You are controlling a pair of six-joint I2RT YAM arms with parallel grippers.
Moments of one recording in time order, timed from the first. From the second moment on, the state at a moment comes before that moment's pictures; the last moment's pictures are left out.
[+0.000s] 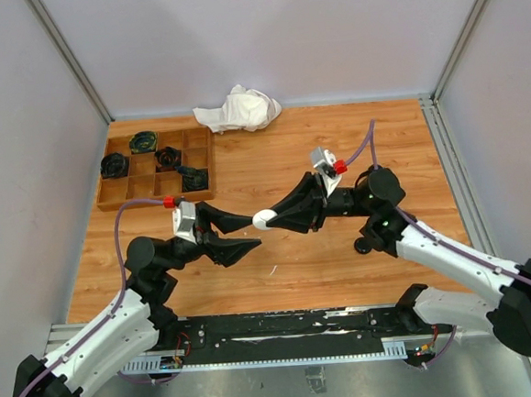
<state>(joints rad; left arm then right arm) -0.62 0.65 0.30 0.77 0.65 -0.46 0.73 1.12 0.68 0.80 -0.85 0.49</state>
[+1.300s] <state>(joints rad) -0.62 0.90 0.51 0.58 0.82 -0.34 0.73 1.07 1.05 -0.29 -0.81 -0.10</state>
